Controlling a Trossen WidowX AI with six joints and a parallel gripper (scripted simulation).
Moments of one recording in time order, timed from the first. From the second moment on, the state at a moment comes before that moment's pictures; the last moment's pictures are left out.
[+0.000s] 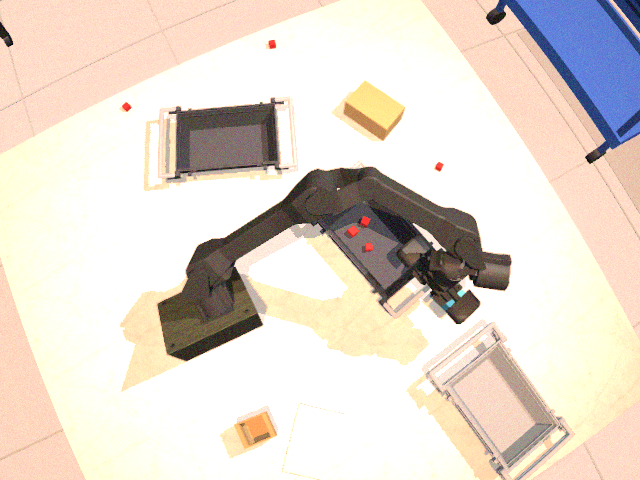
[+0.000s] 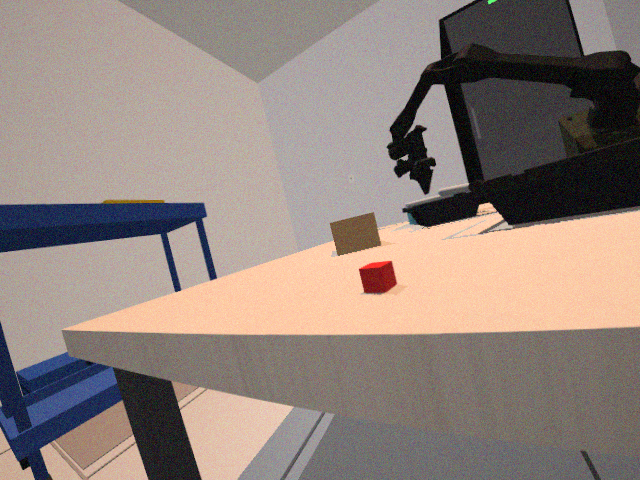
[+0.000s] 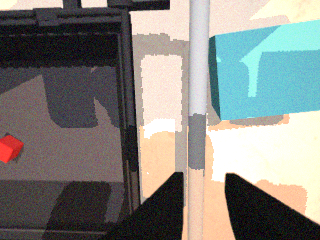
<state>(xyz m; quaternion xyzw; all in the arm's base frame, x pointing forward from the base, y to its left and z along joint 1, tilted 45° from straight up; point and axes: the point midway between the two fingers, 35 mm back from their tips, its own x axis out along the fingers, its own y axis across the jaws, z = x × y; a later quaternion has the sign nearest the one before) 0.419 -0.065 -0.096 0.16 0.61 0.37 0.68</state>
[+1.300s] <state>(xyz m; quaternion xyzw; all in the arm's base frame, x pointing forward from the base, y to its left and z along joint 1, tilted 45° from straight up) 0.397 0.001 -0.077 0.16 0.62 0.37 0.67</state>
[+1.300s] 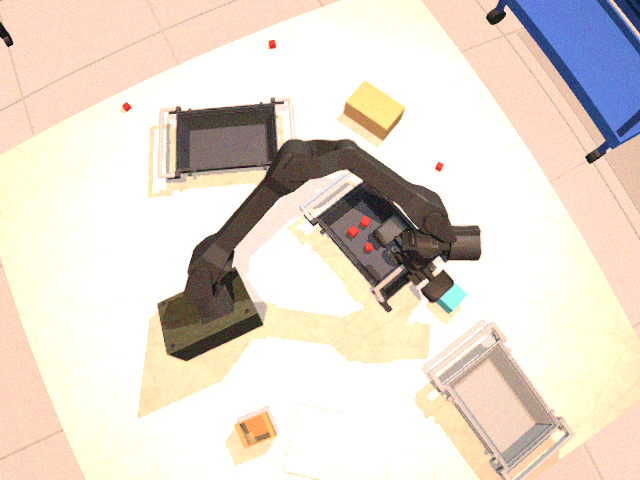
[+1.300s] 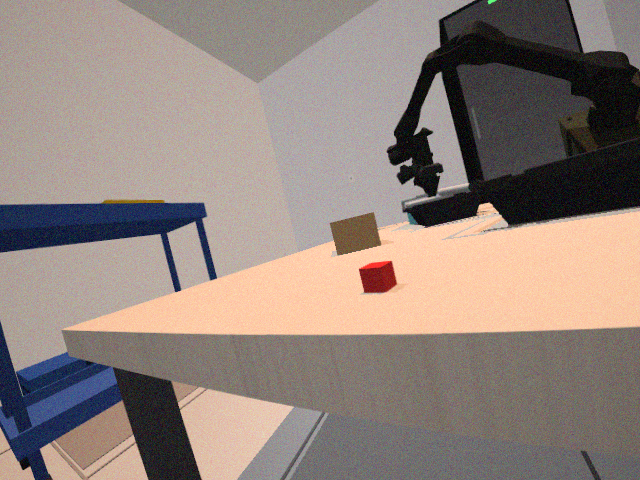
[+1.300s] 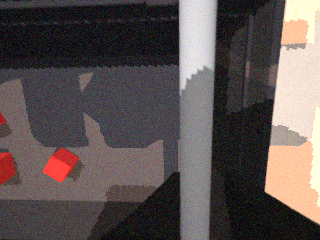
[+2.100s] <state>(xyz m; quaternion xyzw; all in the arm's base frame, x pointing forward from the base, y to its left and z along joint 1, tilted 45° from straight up) 0.395 -0.014 -0.054 0.16 0.62 0.37 0.67</state>
